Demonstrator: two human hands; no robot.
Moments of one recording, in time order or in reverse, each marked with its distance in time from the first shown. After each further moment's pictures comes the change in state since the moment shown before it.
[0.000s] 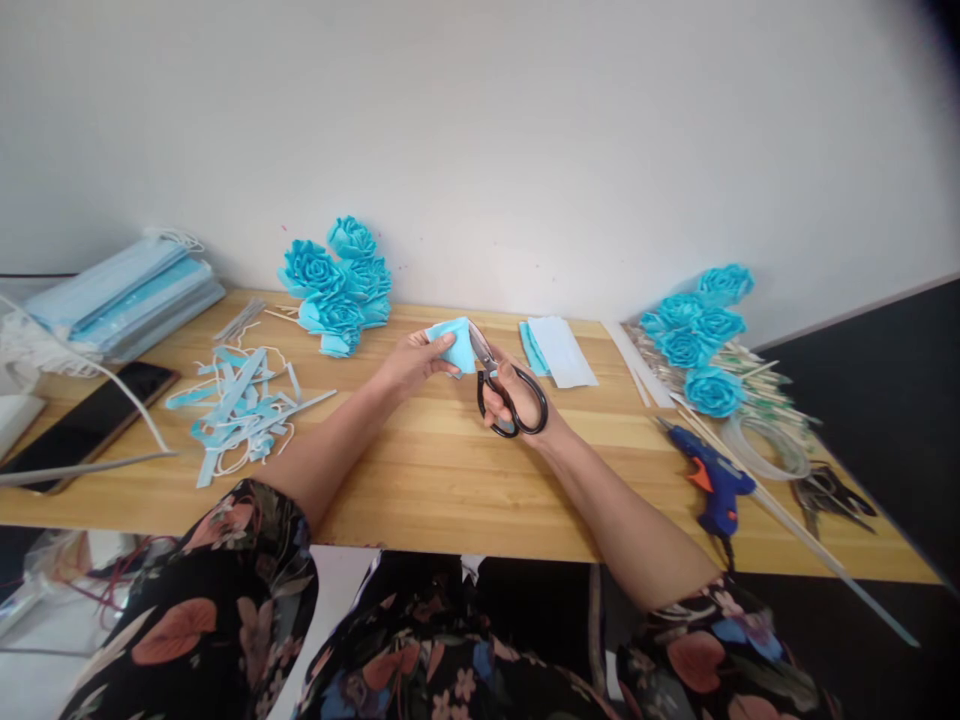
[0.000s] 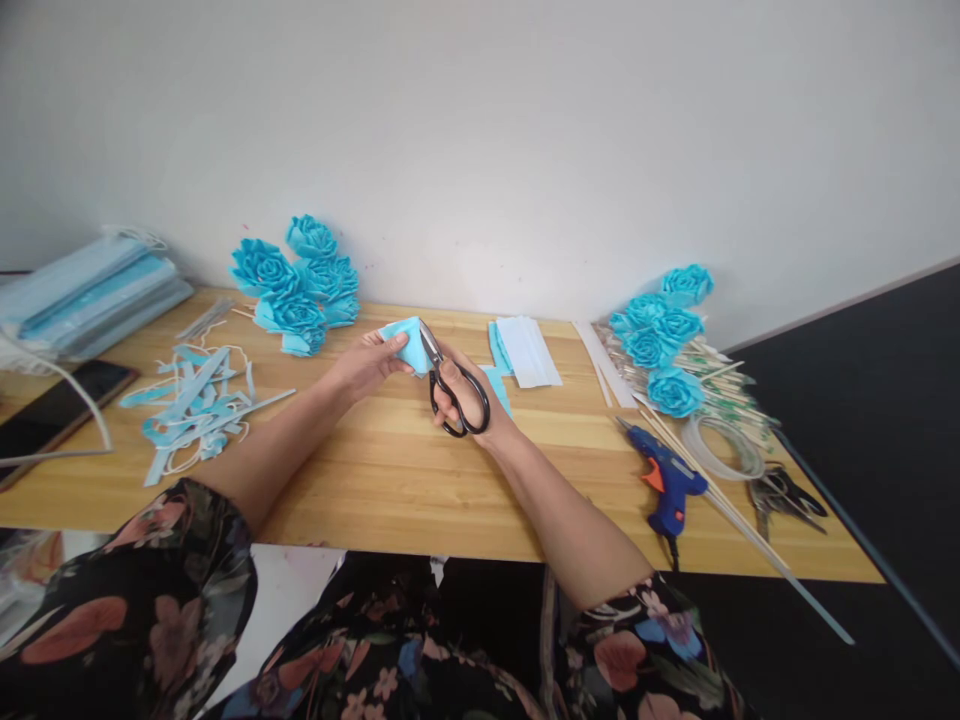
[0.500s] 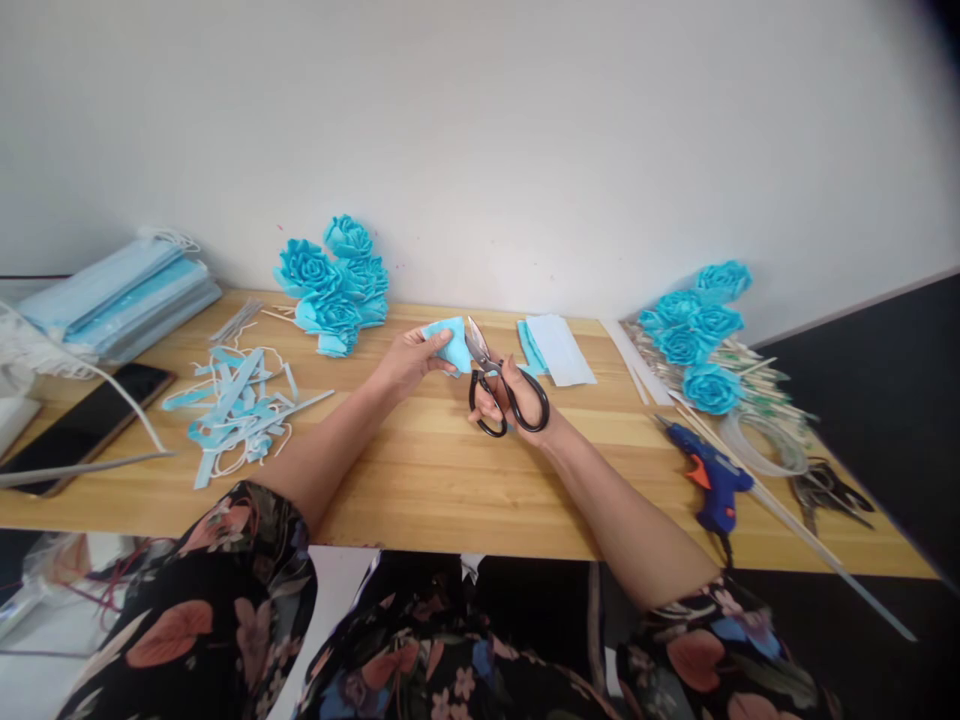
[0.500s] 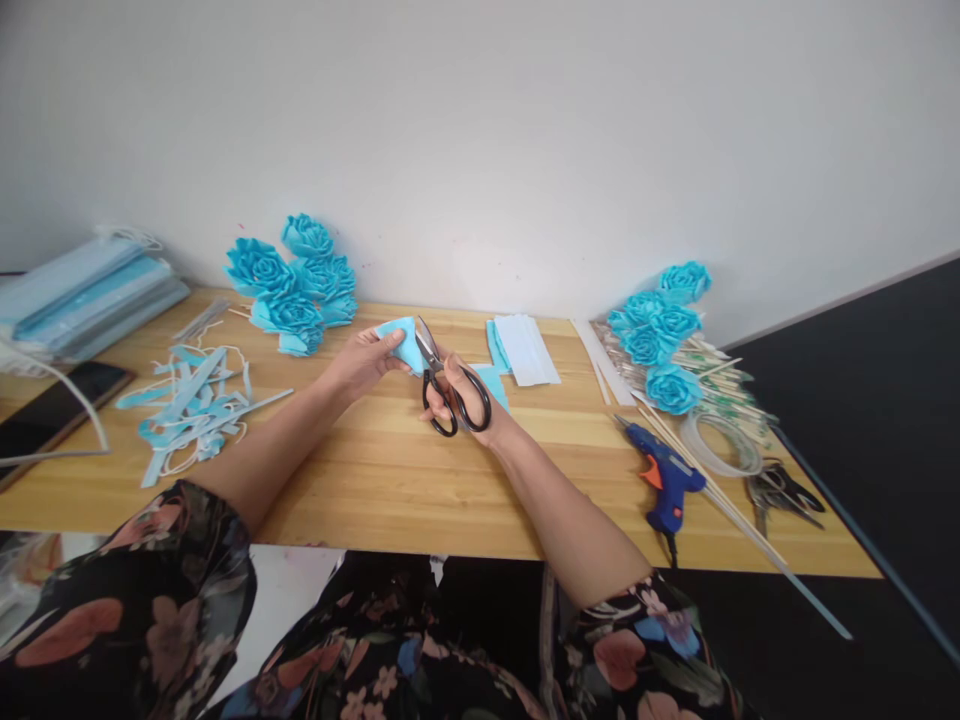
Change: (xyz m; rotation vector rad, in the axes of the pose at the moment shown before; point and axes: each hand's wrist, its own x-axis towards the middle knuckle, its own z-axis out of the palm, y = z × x) left_hand 0.001 -0.001 0.000 0.029 0.026 0.035; right_hand 0.001 0.000 -0.005 0.086 -0.138 0.093
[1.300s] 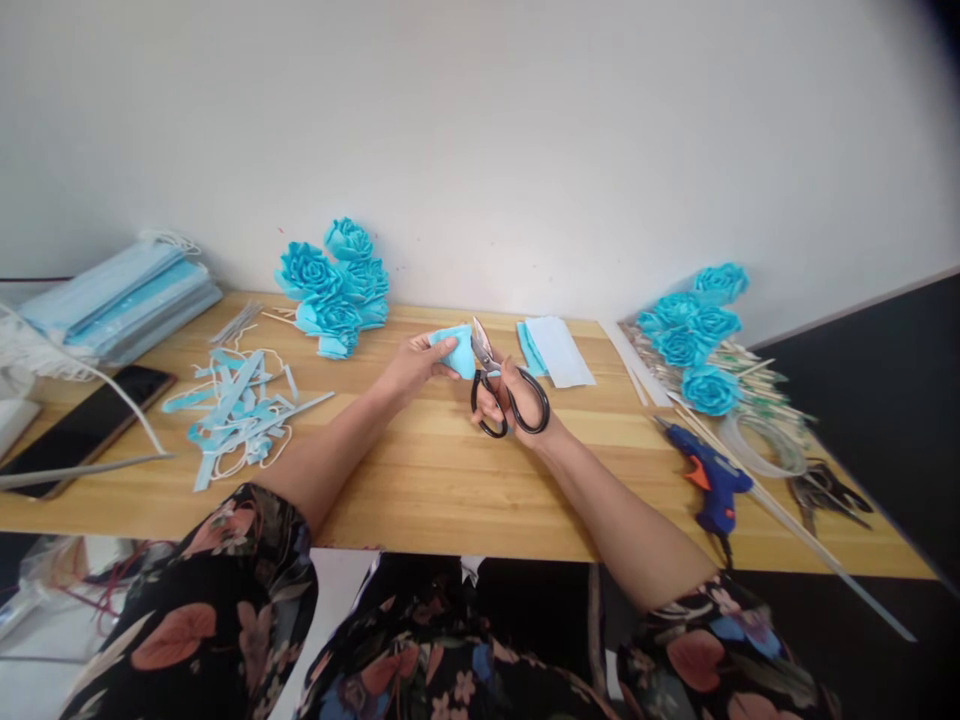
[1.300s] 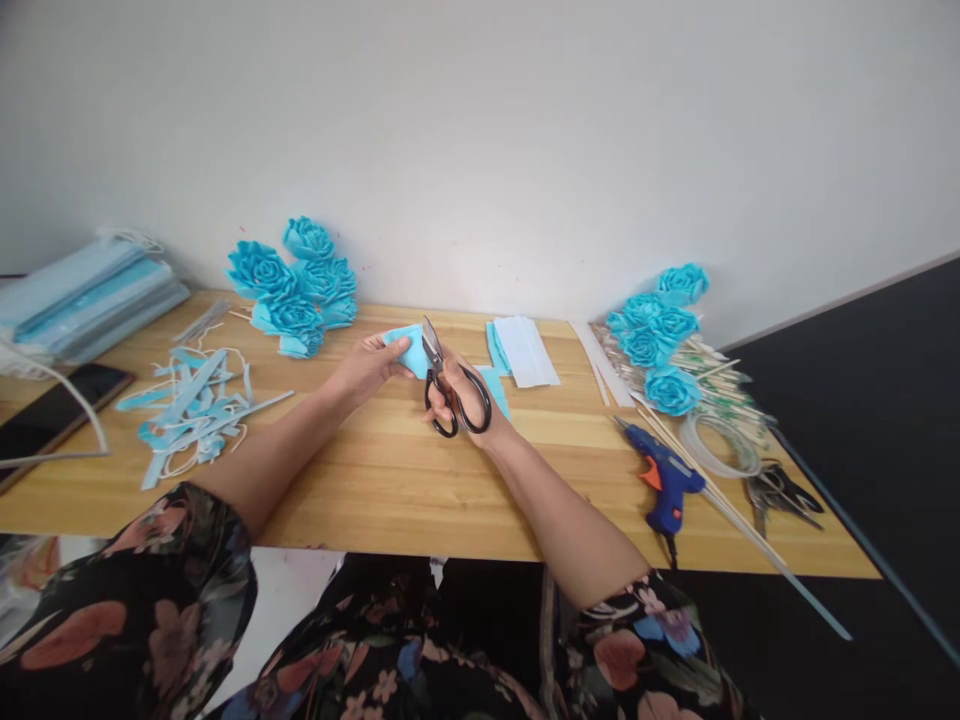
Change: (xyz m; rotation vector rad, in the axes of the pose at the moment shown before) left_hand -0.002 -0.003 0.005 0.088 -0.012 0.004; right_hand 0.001 0.002 0.004 0.006 0.089 -0.054
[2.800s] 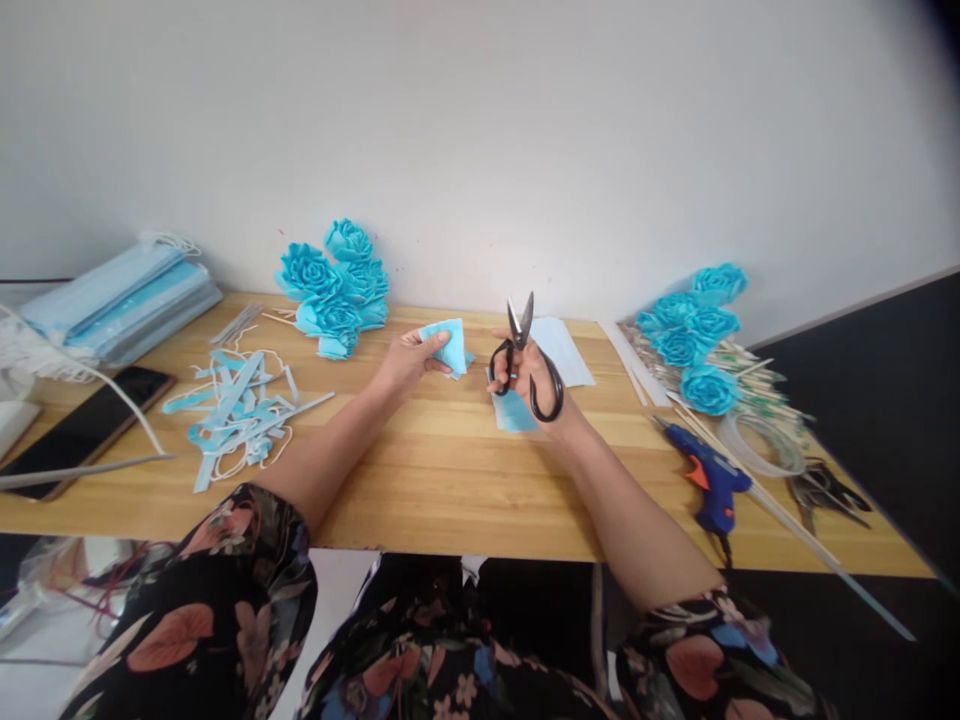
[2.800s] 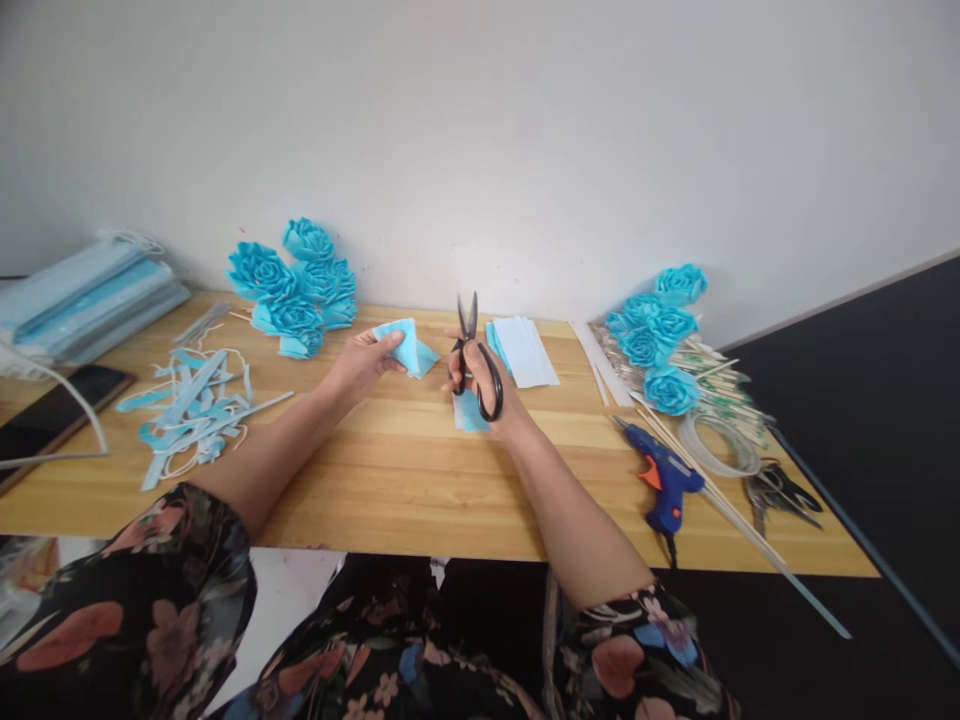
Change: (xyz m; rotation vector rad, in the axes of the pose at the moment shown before) left_hand -0.001 0.004 0.001 -0.019 0.157 0.024; right_hand 0.006 -0.011 -0.023 -0.172 0.194 -0.182
